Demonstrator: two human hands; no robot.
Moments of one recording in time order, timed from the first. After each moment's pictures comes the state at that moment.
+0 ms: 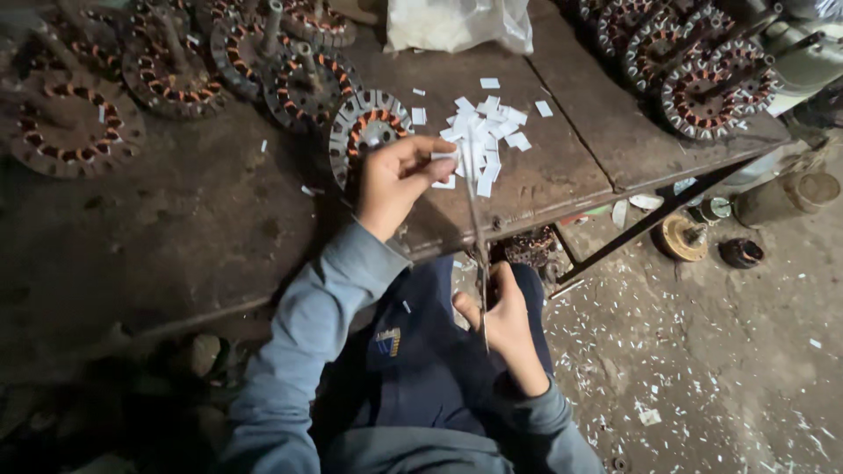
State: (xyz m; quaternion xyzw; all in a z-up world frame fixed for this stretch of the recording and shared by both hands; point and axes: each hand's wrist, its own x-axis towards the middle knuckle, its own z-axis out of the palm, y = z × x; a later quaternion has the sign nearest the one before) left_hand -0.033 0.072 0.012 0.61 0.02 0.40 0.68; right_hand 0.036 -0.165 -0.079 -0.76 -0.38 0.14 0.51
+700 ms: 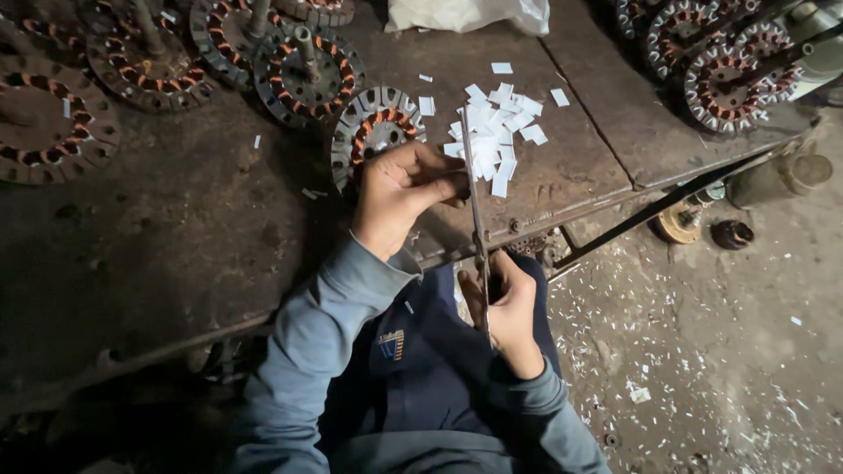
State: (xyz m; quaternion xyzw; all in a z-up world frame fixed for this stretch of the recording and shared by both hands) left_hand -0.049 0.074 0.014 0.47 -0.03 0.35 0.81; right_hand 0.010 -0.125 -0.033 -0.75 -0.39 0.05 0.54
